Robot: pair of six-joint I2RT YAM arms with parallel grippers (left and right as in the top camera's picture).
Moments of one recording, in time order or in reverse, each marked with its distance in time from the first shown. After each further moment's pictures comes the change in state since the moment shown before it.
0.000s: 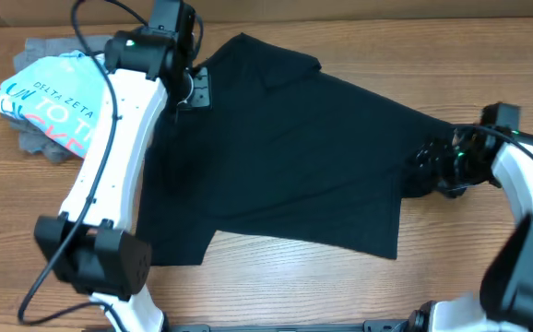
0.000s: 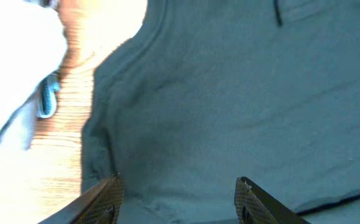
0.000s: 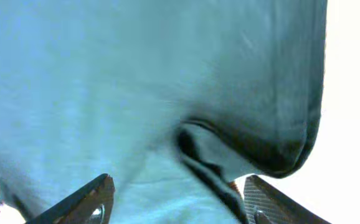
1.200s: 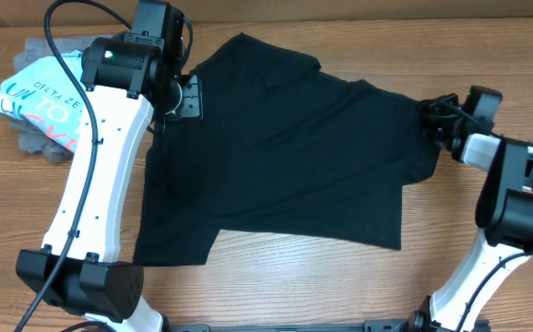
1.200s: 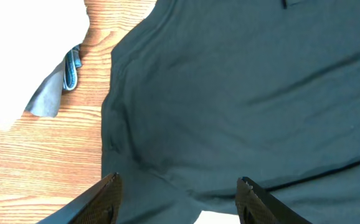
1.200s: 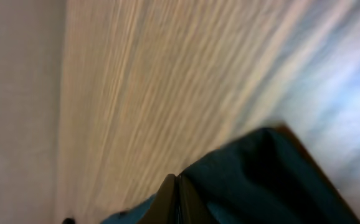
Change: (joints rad) left arm 0.000 -0.093 0.000 -0.109 -0.019 -0.003; right arm 0.038 0.497 0.059 1.079 0.089 0.597
